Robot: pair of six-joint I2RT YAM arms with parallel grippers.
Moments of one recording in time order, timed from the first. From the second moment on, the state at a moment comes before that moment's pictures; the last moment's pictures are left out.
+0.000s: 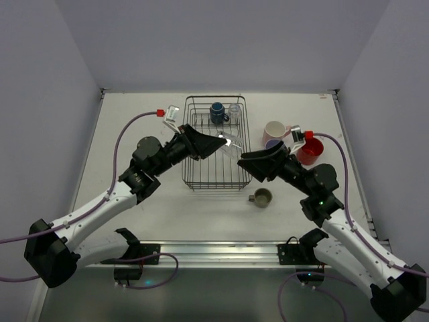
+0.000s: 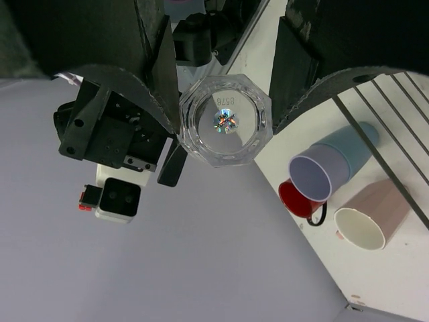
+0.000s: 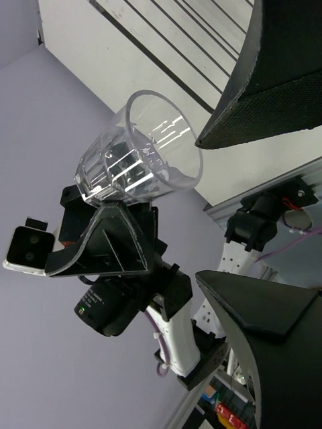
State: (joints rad) left arm -0.69 1.08 0.81 0.39 0.25 -0.95; right arm 0.53 0.74 0.53 0.51 -0.49 0.95
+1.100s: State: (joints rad) left arm -0.76 0.97 0.81 0.21 0.19 -0.76; right arm 0.68 0.80 0.75 0.09 -0.40 0.80
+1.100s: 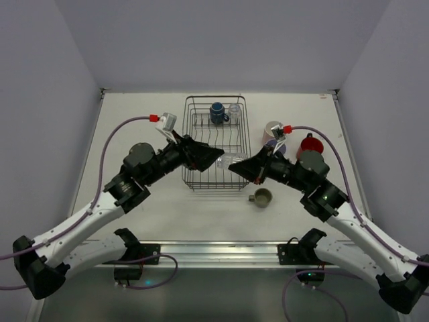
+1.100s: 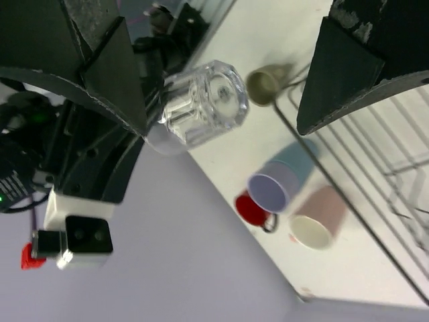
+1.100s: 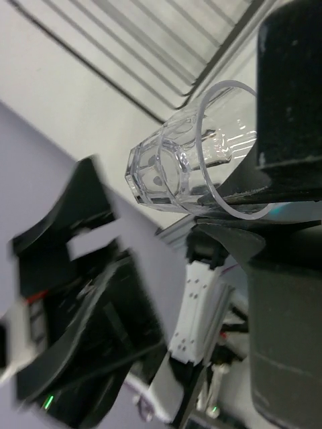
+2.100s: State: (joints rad) left arm -0.76 0.34 0.74 -0.46 -0.69 -0.26; right arm 1.31 1.75 1.29 -0.85 0.20 0.61
